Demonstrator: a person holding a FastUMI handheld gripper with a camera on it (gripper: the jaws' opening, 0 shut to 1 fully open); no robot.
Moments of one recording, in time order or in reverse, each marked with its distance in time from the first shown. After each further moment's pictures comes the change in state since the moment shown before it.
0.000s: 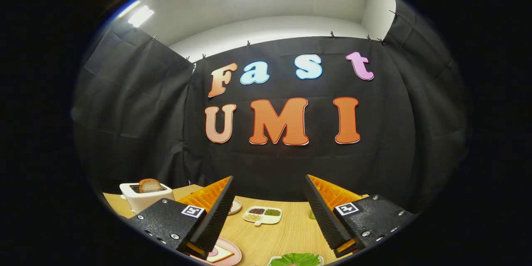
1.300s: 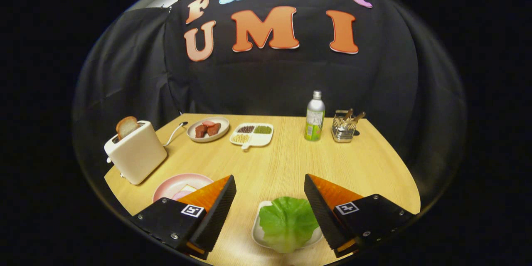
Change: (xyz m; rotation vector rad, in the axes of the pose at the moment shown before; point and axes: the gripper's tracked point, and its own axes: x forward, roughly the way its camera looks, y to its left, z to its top) arm -0.031 -0.038 -0.201 0.055 0.734 -0.051
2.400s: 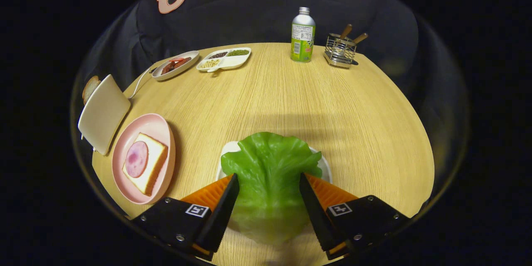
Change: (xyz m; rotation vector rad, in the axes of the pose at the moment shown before) arm 0.044 -0.032 -0.120 0.006 0.374 -0.089
